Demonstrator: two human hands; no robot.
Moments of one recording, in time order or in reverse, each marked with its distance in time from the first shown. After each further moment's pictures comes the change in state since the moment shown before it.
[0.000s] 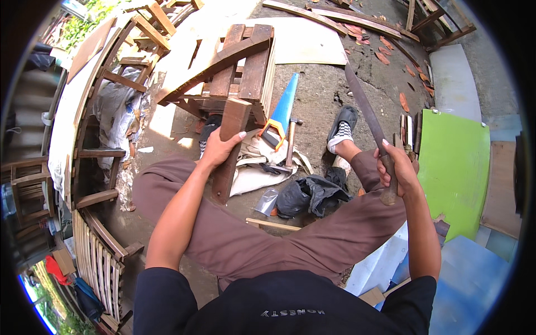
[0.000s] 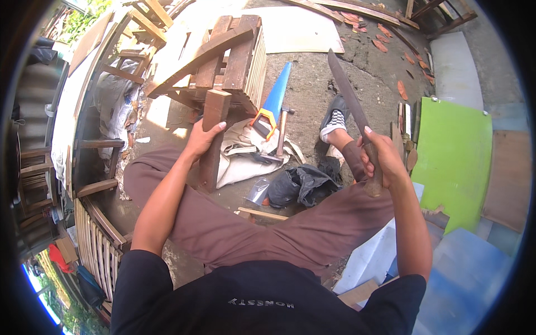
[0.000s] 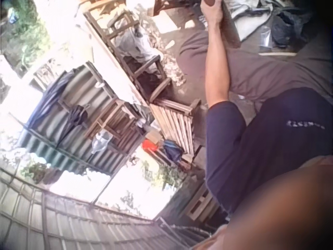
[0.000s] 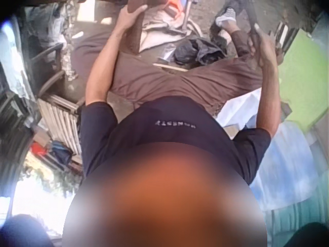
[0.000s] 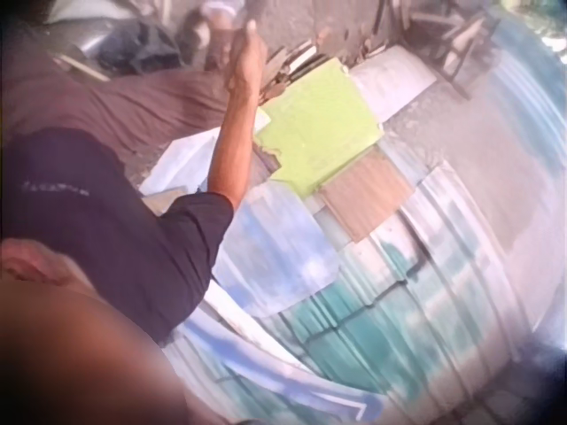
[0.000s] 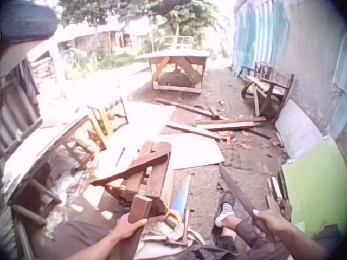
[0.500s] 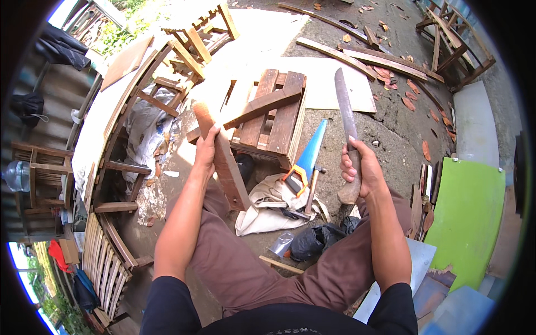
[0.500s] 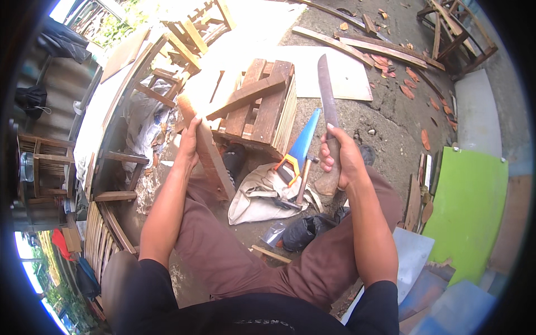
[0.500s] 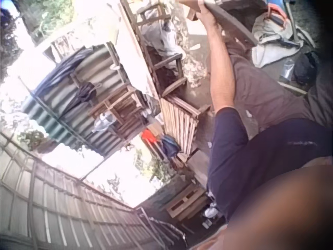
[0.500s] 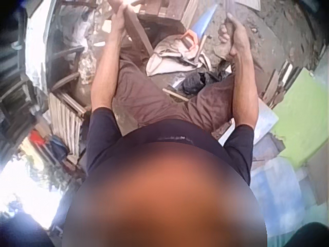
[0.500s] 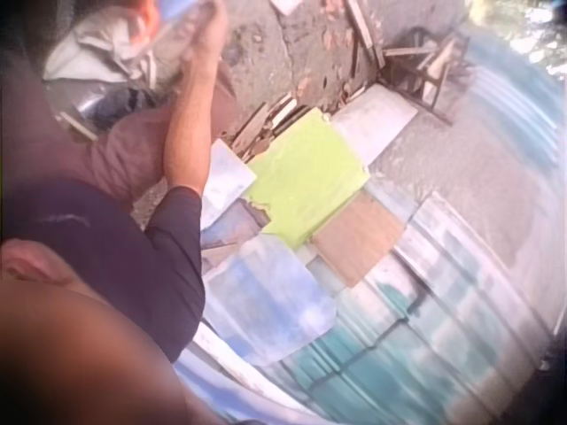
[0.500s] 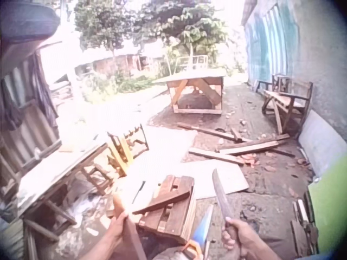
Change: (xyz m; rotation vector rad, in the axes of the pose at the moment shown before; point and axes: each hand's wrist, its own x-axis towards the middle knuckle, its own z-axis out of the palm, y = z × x) left_hand 0.069 0.061 -0.102 -0.574 0.298 -0.053; right_hand 0.129 -0.073 0.124 0.458 -0.320 -0.105
